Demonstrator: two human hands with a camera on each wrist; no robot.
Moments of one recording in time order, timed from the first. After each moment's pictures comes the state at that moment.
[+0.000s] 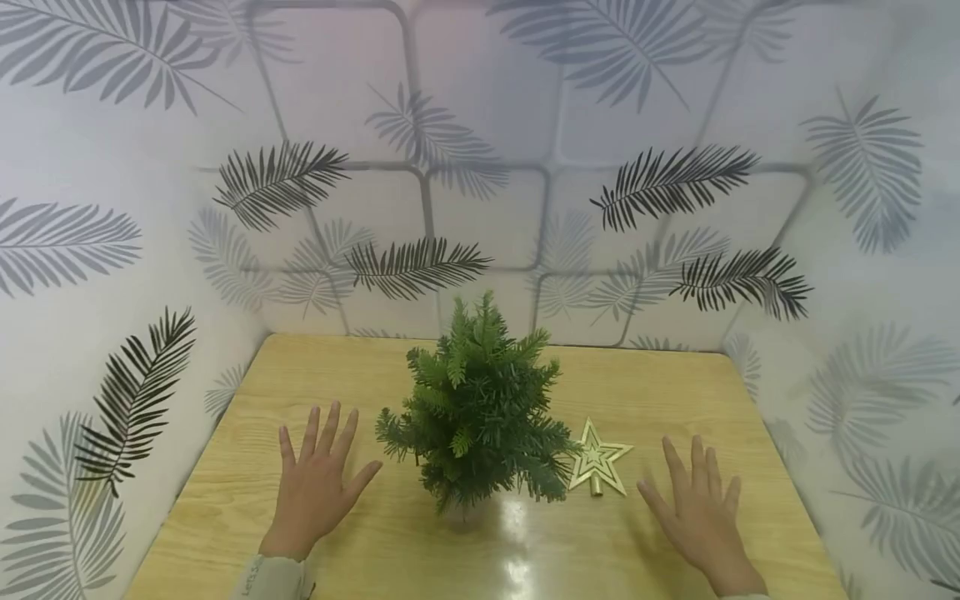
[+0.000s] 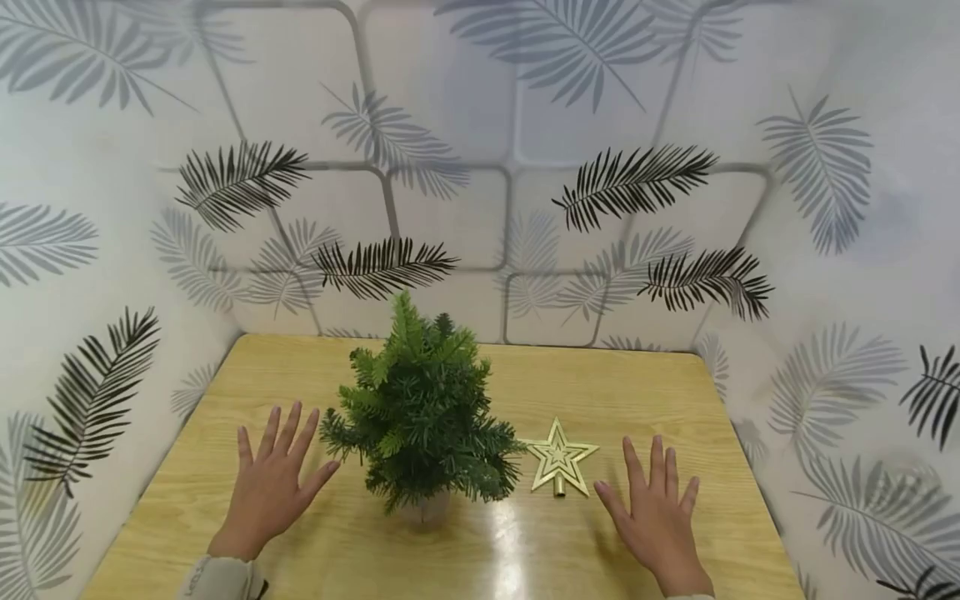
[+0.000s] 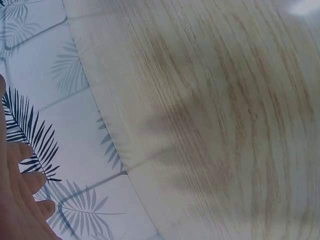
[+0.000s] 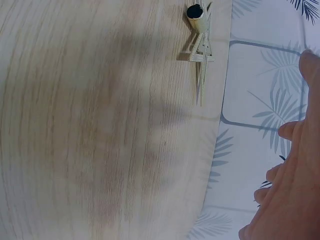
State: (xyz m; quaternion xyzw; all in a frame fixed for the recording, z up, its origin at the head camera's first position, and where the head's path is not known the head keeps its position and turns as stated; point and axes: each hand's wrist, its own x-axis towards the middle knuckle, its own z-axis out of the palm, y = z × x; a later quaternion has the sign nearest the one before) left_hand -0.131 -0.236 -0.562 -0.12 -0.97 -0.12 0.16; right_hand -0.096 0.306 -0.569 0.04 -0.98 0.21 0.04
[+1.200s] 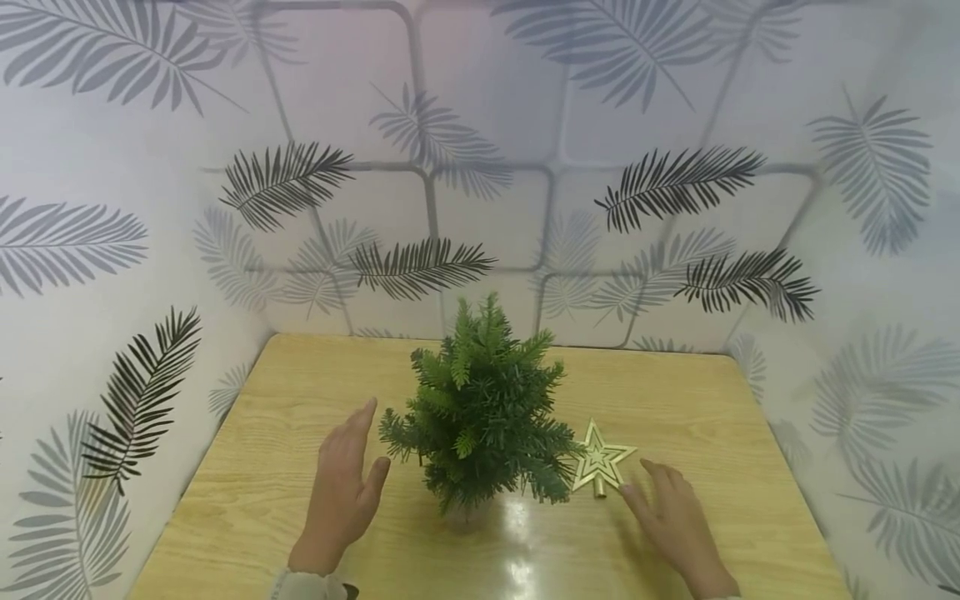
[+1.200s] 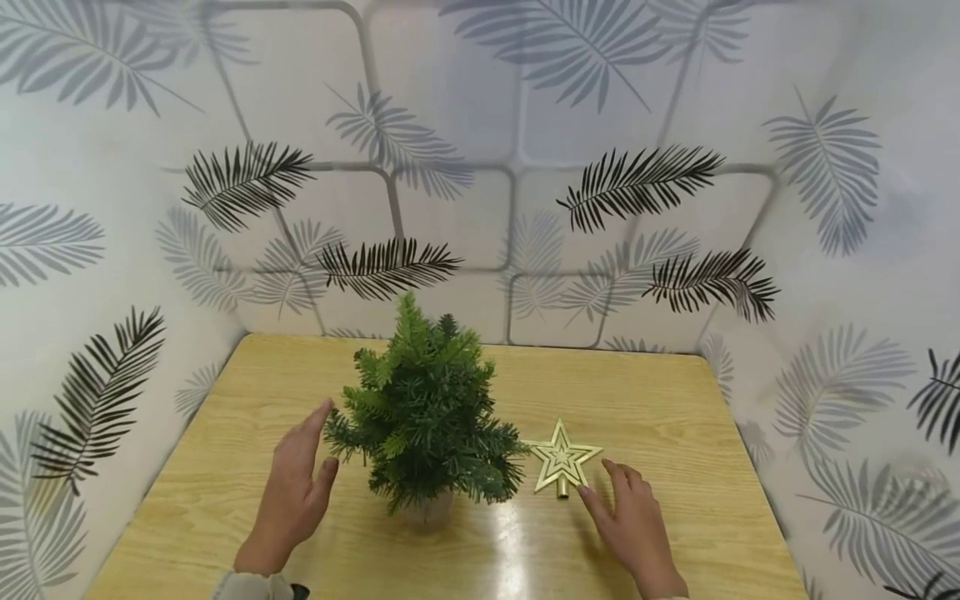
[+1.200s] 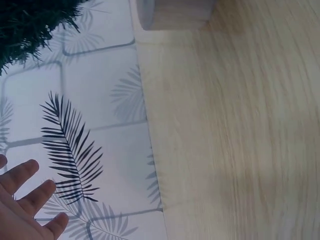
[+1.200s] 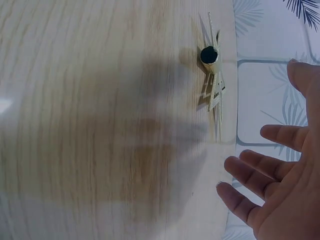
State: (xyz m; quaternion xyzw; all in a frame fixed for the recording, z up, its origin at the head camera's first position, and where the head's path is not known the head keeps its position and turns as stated) left_hand -0.119 -0.190 -0.534 -0.17 -0.90 -0.32 0.25; right_hand -0.099 0.275 -0.577 0.04 -0.95 0.30 0.04
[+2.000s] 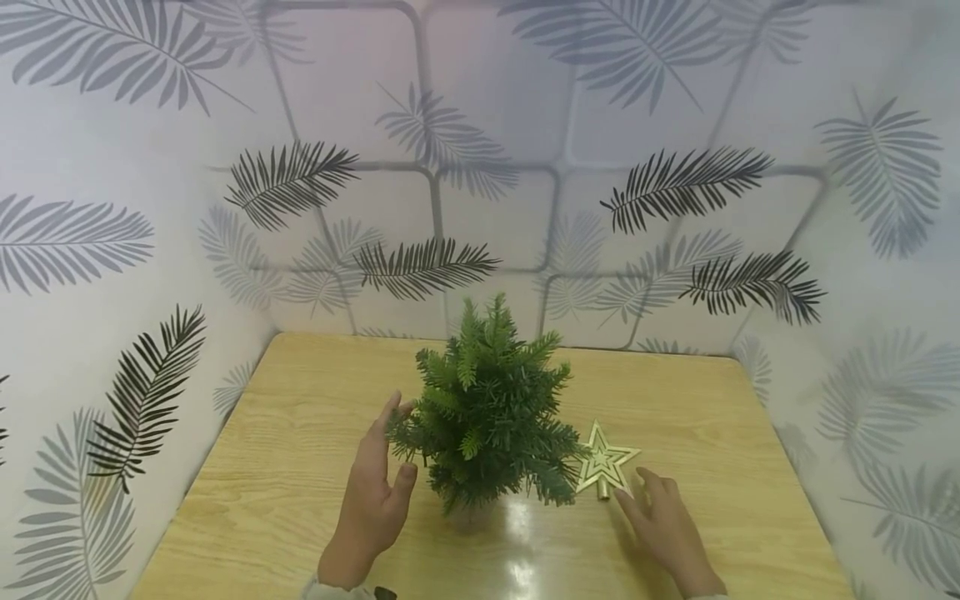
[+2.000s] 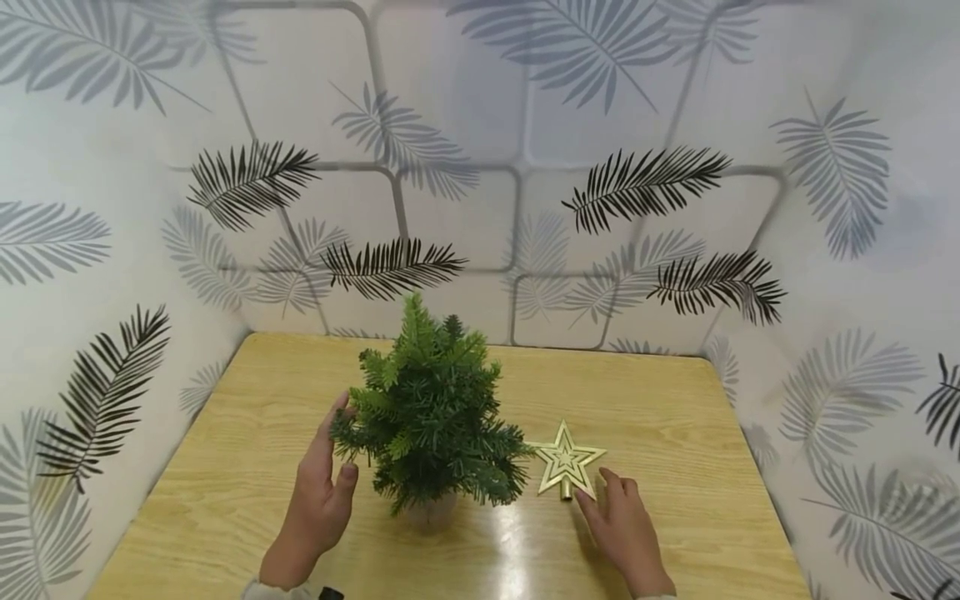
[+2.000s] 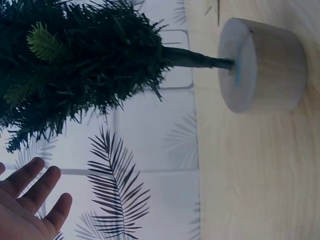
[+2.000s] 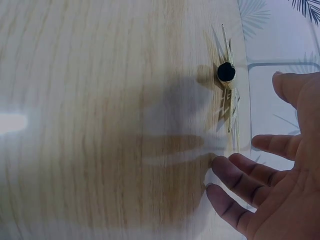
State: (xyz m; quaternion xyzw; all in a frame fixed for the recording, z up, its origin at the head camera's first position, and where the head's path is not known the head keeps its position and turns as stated) left_hand -0.106 -0.147 -0.497 -0.20 -0.84 -0.44 0.26; right_hand -0.102 0.264 -0.594 -0.01 -0.95 0.32 -0.03
